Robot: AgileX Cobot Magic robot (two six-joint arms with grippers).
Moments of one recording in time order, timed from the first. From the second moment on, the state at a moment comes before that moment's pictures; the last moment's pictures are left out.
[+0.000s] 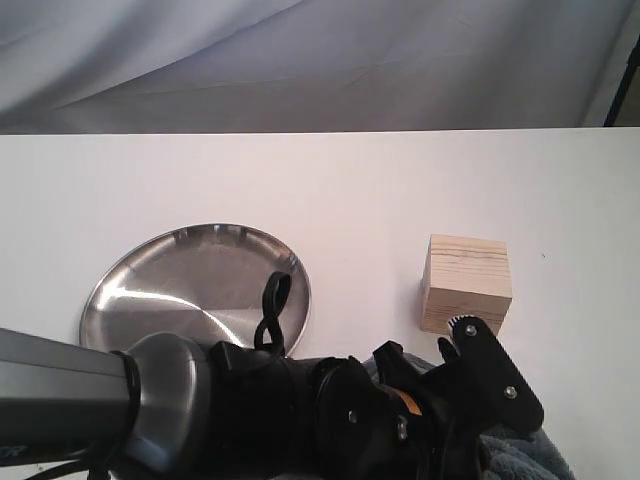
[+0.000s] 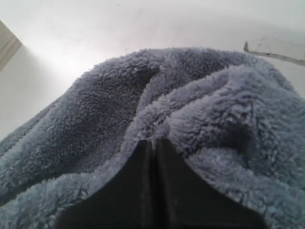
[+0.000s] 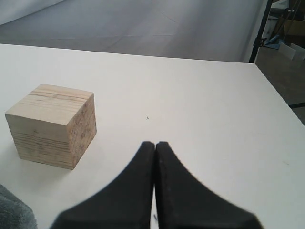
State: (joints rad) left arm -1.16 1.96 -1.02 -1.00 0.09 1.06; right arm -0.01 0.01 0.00 0.00 0.35 -0.08
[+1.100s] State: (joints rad) left arm -1.16 1.96 -1.09 -1.05 0.18 1.06; right arm -0.01 0.01 0.00 0.00 0.35 -0.08
